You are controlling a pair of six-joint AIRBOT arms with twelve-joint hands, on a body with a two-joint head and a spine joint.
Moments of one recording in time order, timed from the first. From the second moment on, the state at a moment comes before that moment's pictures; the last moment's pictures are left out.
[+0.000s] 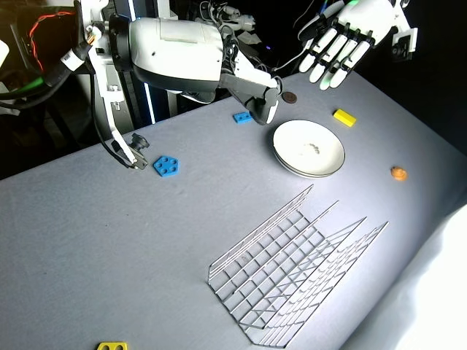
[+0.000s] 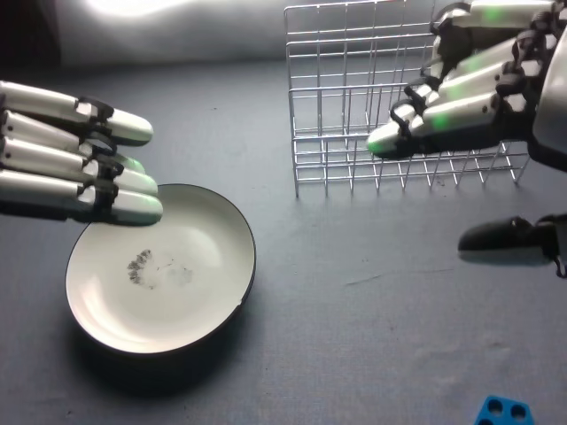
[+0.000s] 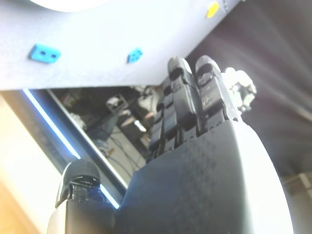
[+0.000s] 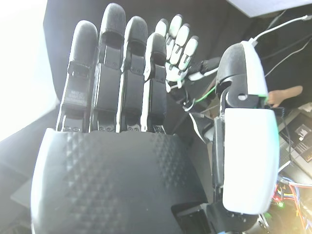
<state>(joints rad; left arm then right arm) 0.22 -0.63 1.26 1.59 -1.23 -0.21 -0.40 -0.61 0.67 -0.40 0.68 -0.83</state>
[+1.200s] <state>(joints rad) 0.40 -0.69 1.26 1.57 -1.15 -0.14 -0.35 -0.61 0.63 -0.35 0.54 -0.90</state>
